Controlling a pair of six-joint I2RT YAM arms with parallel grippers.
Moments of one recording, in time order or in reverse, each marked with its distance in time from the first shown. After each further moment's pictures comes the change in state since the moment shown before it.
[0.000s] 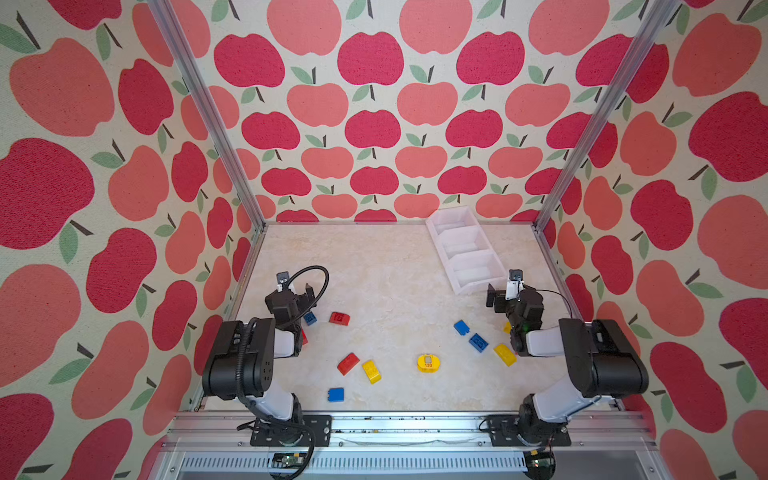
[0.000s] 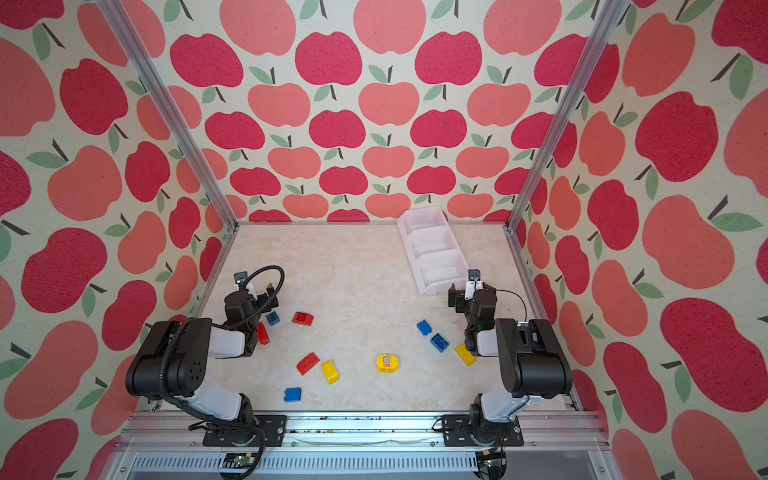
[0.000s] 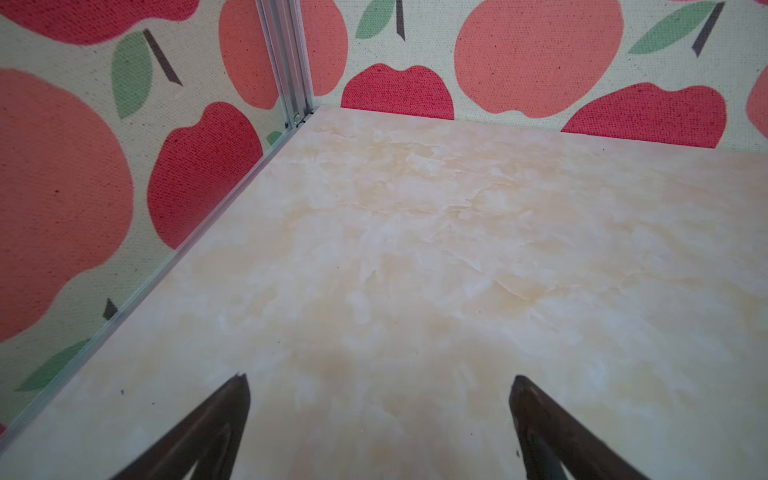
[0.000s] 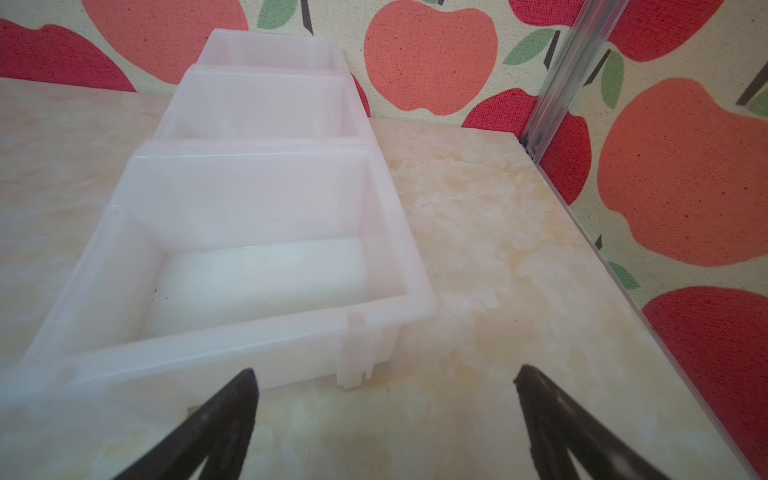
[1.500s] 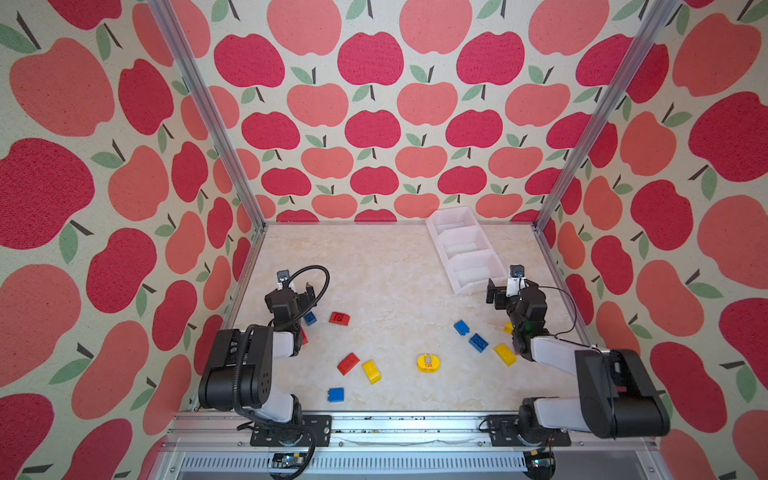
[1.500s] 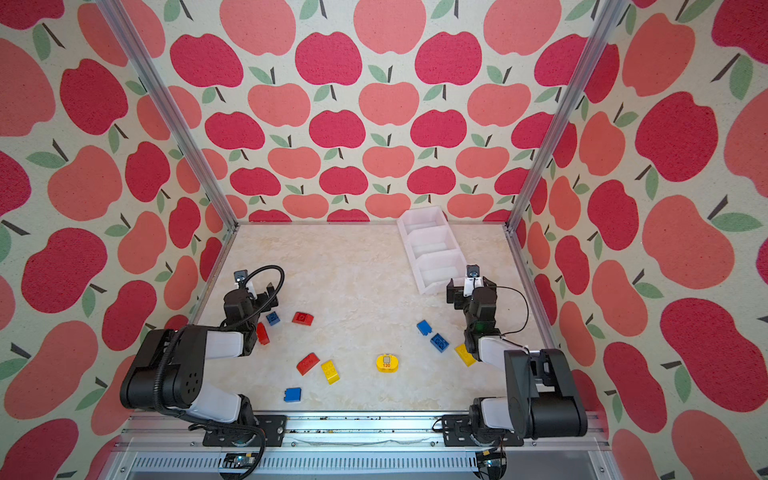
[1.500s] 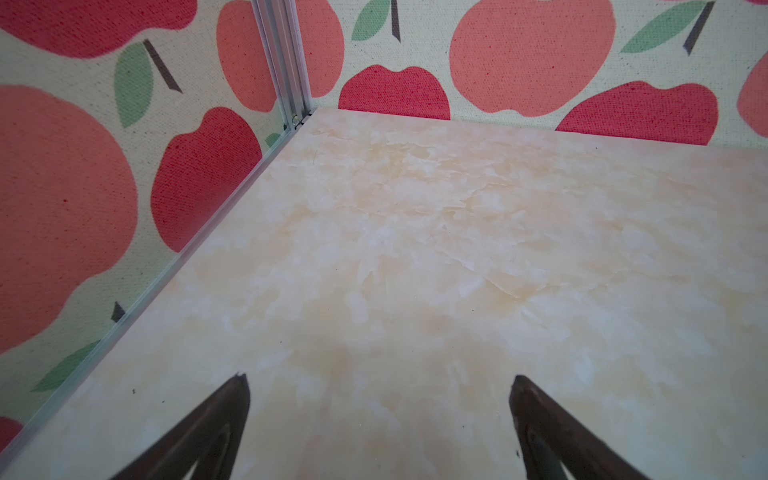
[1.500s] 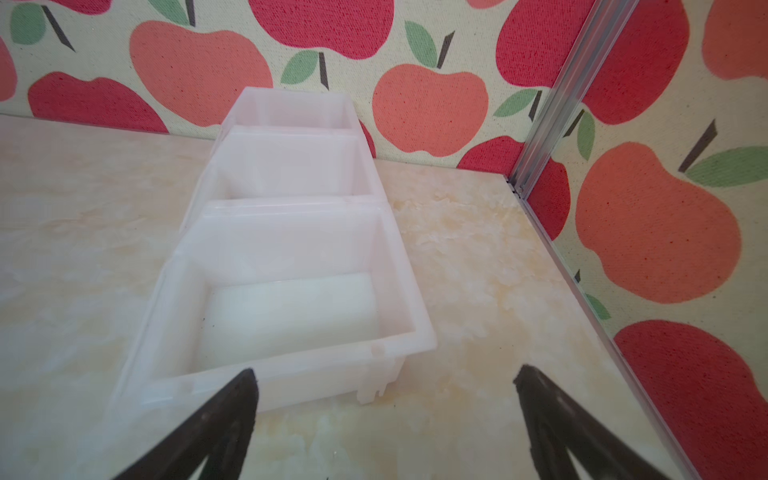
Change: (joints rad) left arm -0.018 -0.103 0.037 -0.148 -0.005 0.008; right arm 0.074 -0.295 0.029 -0.258 0.069 -0.006
